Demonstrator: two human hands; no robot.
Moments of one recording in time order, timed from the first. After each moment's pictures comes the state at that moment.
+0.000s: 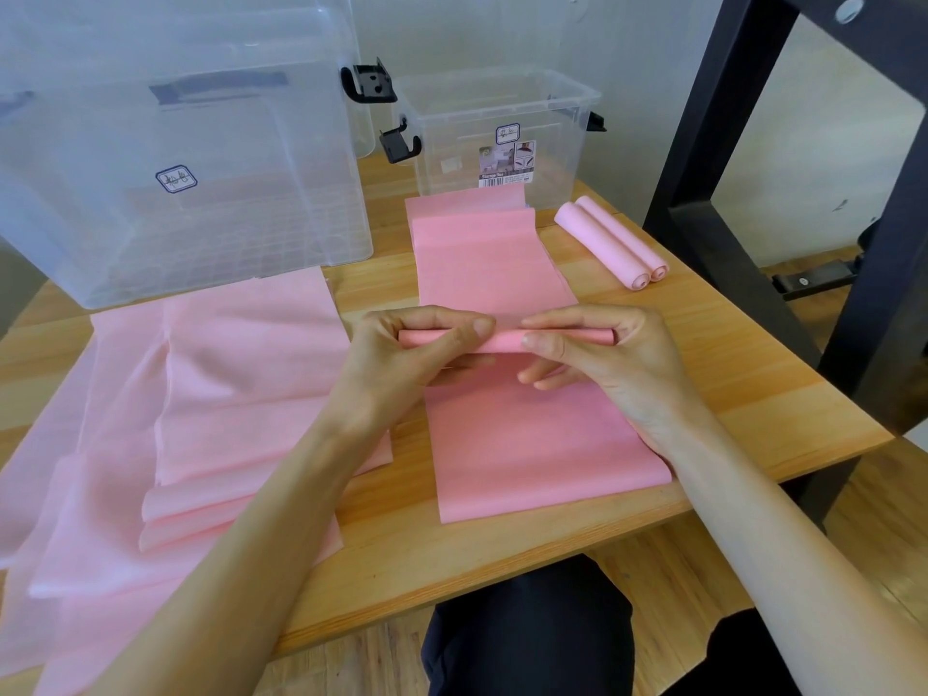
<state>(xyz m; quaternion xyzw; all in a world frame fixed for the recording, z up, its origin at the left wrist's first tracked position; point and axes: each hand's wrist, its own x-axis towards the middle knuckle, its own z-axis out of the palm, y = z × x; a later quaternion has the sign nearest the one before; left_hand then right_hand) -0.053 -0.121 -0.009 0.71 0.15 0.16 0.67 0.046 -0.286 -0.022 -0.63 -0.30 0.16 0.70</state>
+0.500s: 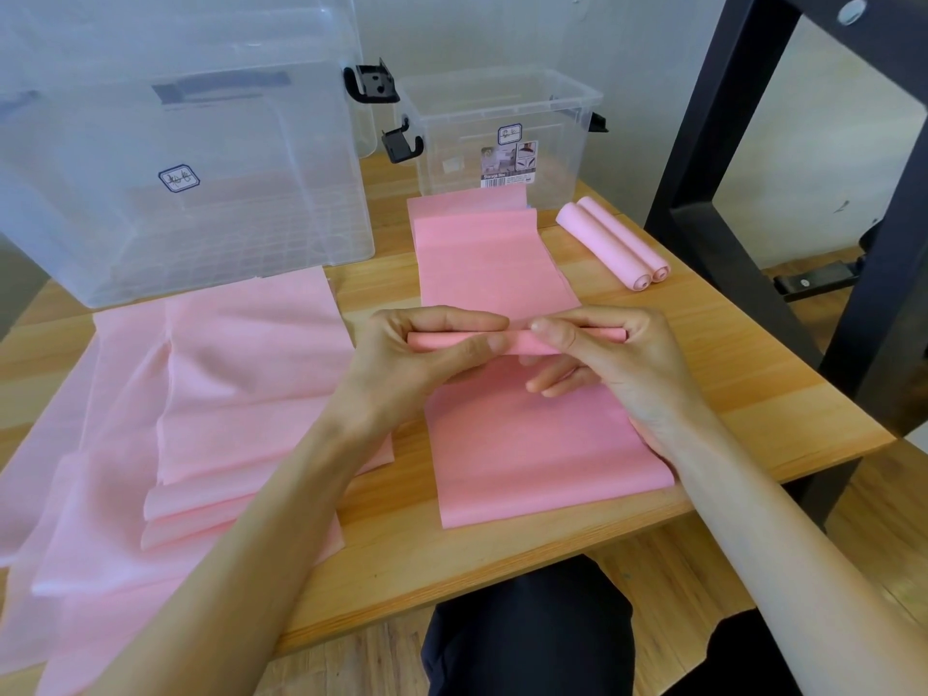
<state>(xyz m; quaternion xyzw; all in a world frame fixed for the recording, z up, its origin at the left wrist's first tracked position) -0.054 -0.123 -0.008 0.71 0.12 0.16 0.67 0.046 -0.288 -0.022 -0.65 -0.30 0.17 0.69</state>
